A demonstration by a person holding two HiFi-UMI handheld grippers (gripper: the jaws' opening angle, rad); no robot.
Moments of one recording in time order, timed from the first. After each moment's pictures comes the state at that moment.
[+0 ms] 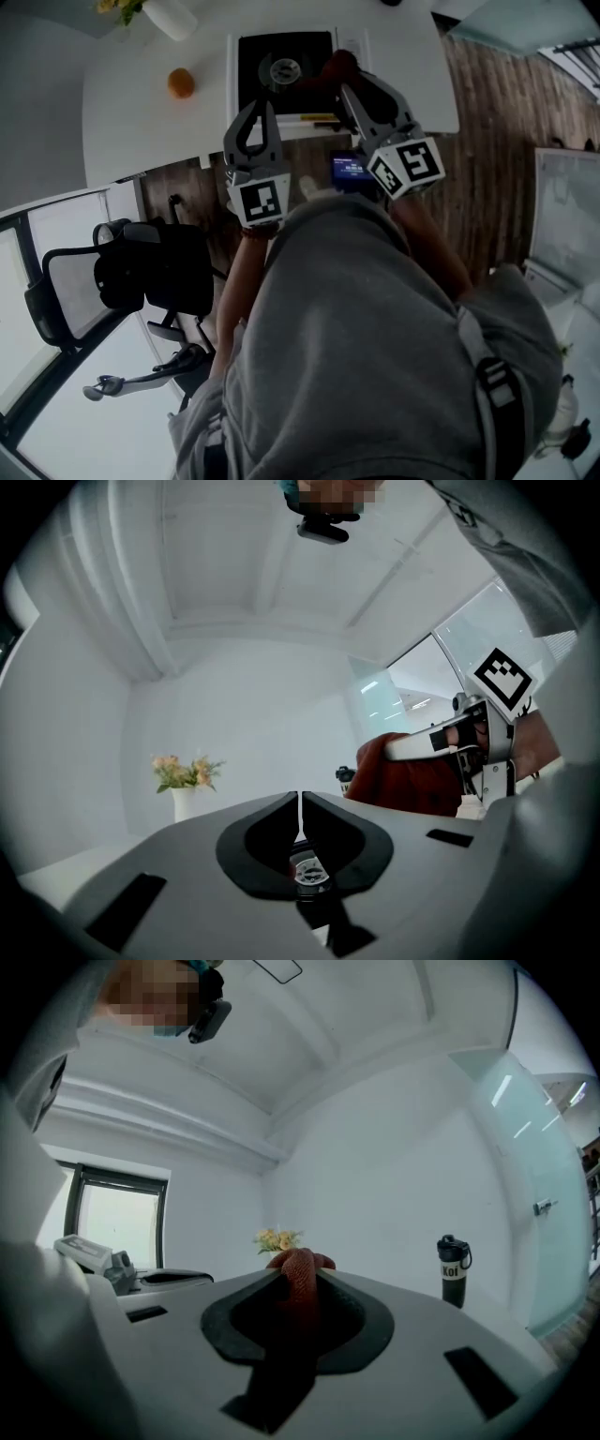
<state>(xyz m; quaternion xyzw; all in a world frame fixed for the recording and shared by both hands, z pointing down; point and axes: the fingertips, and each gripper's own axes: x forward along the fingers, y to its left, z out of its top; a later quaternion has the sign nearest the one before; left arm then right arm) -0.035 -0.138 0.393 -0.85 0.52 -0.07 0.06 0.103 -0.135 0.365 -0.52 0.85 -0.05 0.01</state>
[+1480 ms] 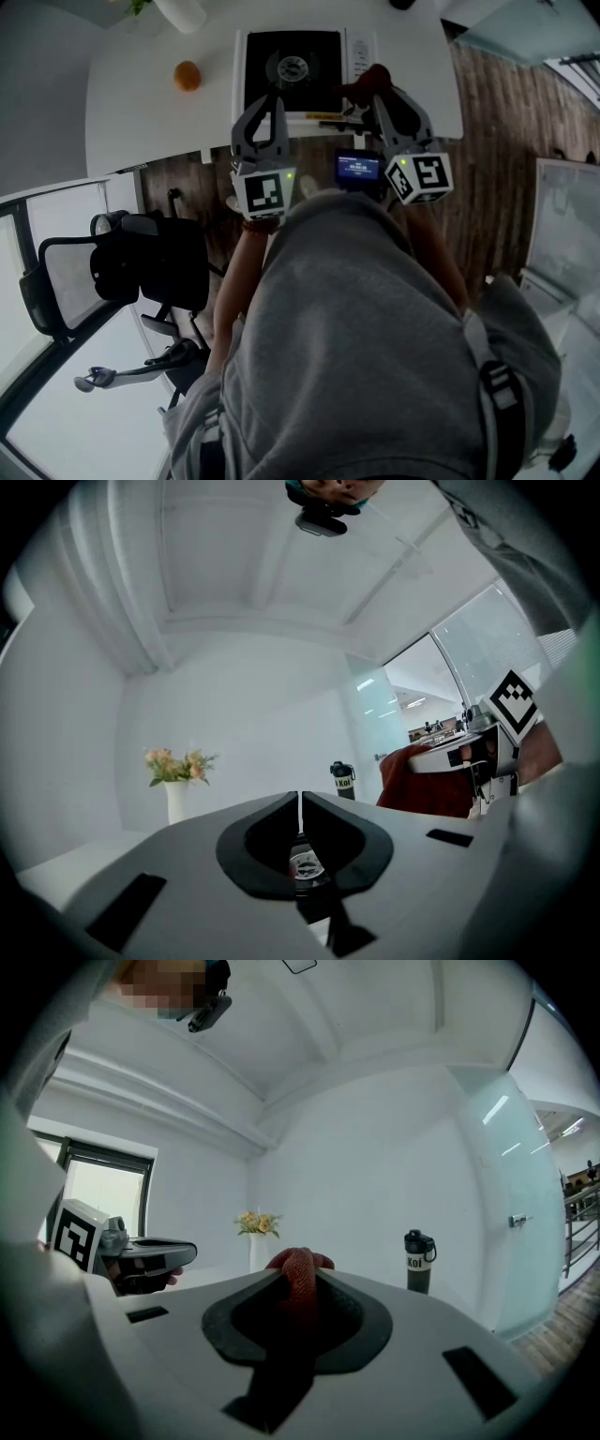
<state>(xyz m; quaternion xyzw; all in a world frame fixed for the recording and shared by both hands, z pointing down) -0.030 -0.139 0.402 -0.86 0.51 -0.07 0.05 0.149 -0.120 0.404 -0.58 0.82 -0.04 -0.03</state>
